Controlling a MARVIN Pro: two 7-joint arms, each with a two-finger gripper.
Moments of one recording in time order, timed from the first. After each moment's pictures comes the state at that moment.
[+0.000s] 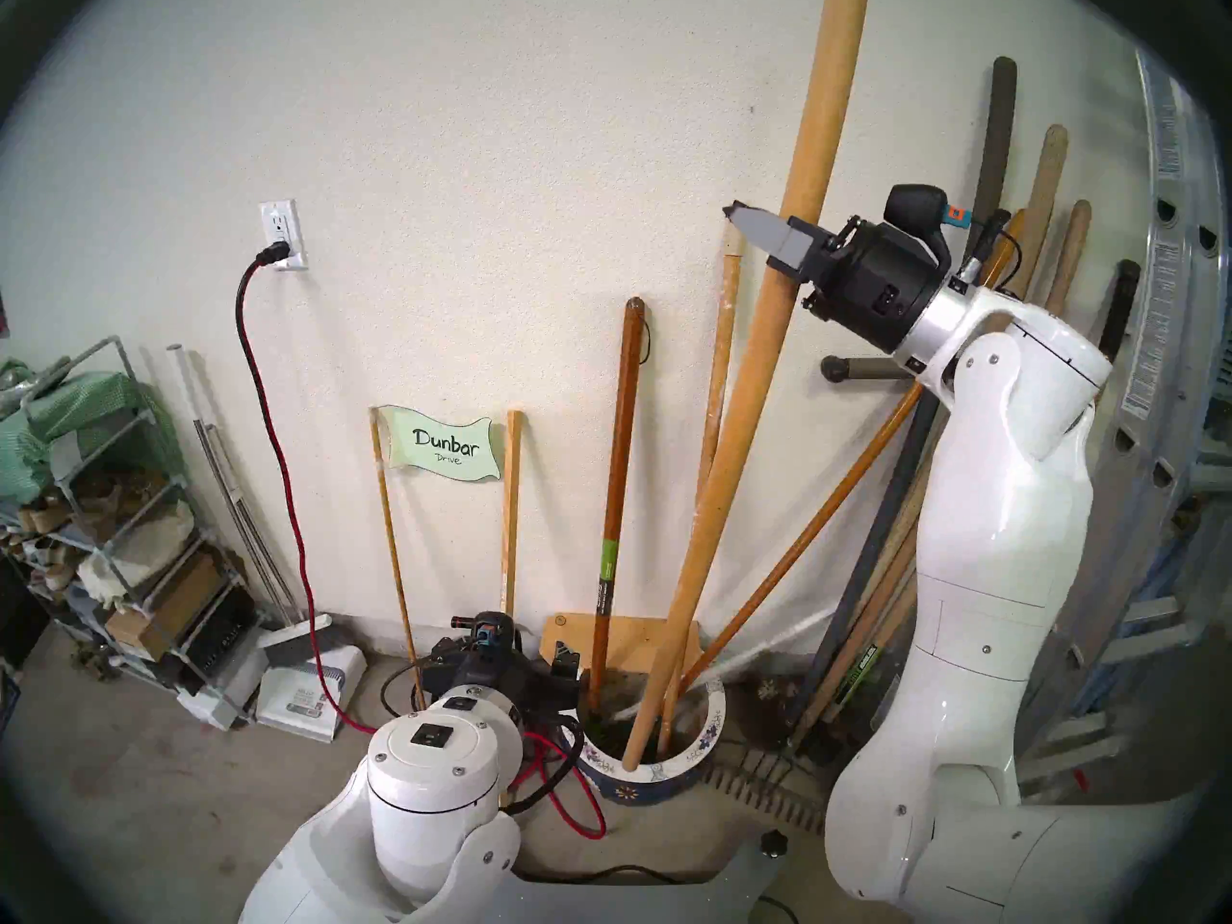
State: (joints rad) left arm 2.01 -1.24 -1.17 -2.29 -0.38 0.71 0.60; right arm -1.03 -1.61 1.81 -1.98 0.26 0.86 0.91
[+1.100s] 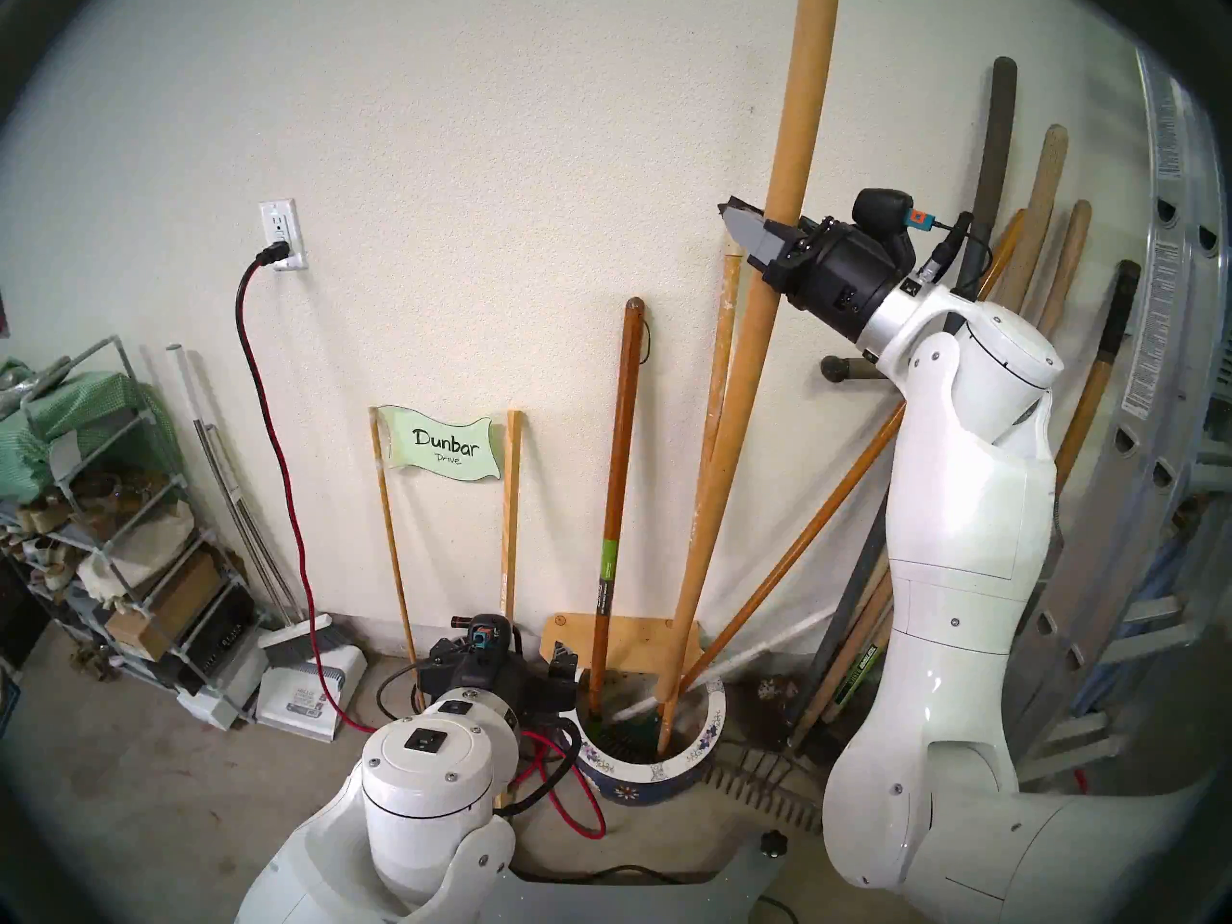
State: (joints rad) left arm 2.02 -1.24 -1.19 -2.29 -0.38 0.69 0.58; right arm -1.03 -1.61 1.78 -1.86 0.13 0.59 0.88
